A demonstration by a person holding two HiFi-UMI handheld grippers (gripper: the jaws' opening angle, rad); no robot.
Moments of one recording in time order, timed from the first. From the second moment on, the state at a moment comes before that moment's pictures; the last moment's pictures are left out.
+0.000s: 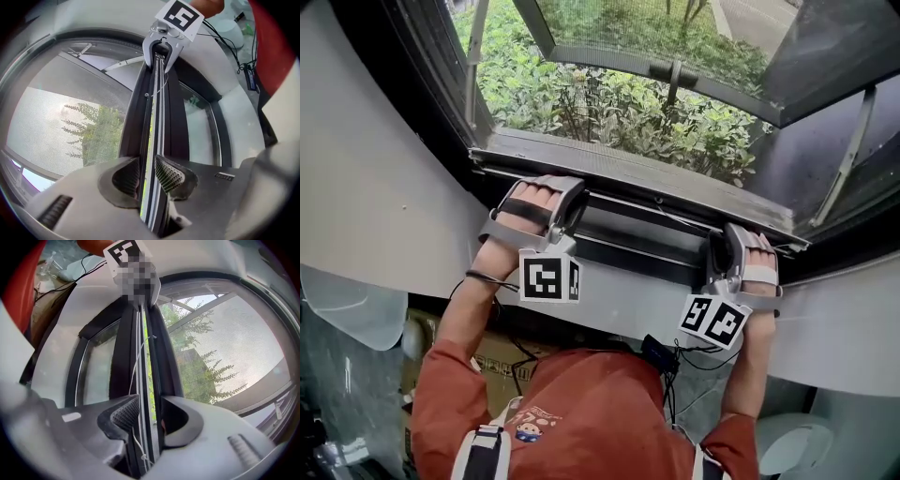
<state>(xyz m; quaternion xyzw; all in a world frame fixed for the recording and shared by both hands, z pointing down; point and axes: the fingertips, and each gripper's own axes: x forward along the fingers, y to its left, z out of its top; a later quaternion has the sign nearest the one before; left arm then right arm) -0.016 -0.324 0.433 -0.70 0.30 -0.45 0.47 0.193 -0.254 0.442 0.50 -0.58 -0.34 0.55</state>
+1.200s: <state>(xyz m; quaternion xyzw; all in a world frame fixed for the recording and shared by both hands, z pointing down) -0.015 -0.336 0.299 -0.62 0.44 -0.33 0.57 0.197 -0.267 0.304 0.59 -0.47 -0.46 0.47</state>
